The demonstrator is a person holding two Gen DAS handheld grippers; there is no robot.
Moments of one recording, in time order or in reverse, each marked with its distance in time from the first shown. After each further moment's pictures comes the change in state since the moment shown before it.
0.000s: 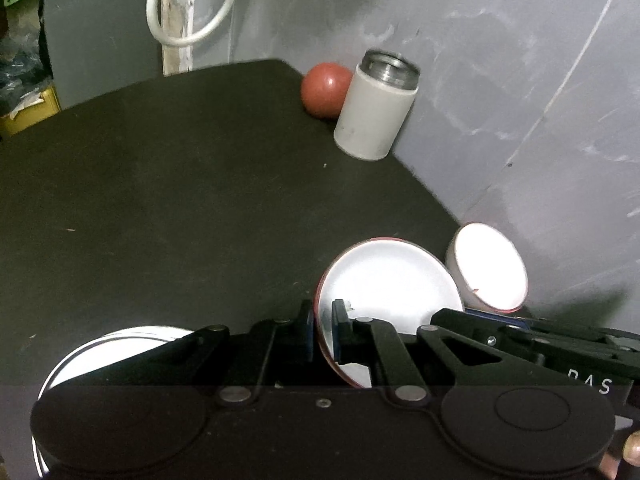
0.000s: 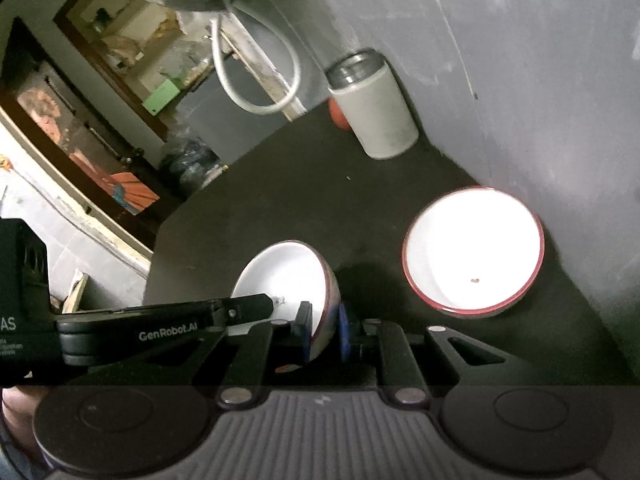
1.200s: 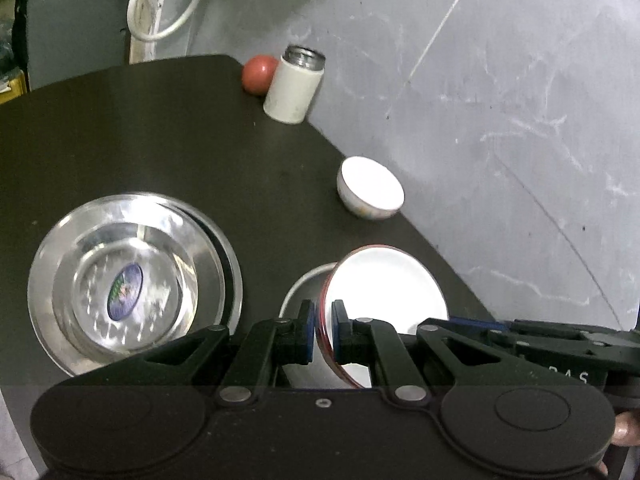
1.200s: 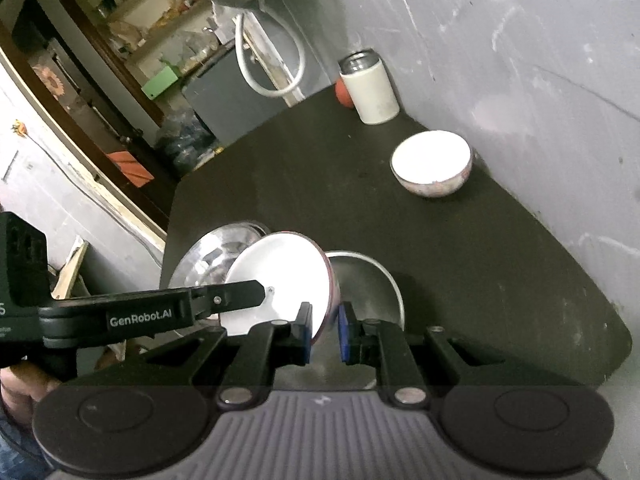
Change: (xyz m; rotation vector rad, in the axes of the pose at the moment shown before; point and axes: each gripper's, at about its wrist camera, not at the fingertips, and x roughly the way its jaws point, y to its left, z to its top) left arm -0.098 -0.020 -0.095 0.019 -0.007 -0.190; right arm -0.121 0.041 -0.093 -0.020 0.021 -0.094
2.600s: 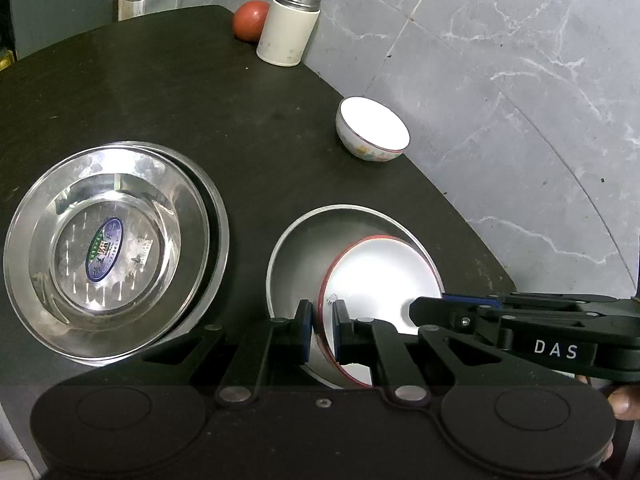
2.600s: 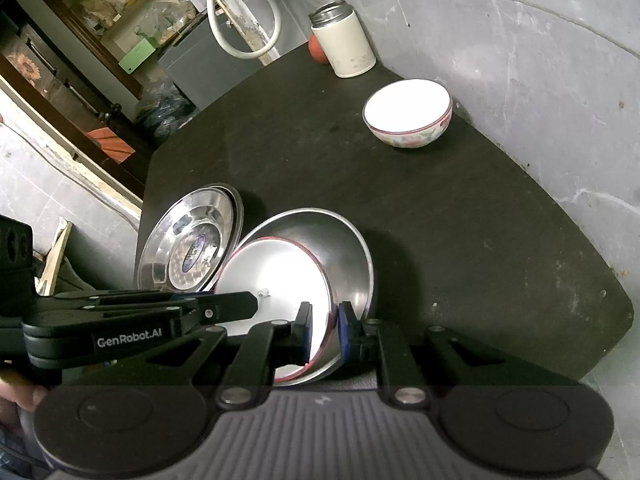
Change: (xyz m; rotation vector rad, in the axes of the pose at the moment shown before) left arm 0.030 -0.004 -0.005 0.013 0.145 0.016; right arm 0.023 -0.017 -0.002 0.037 0.119 -0.032
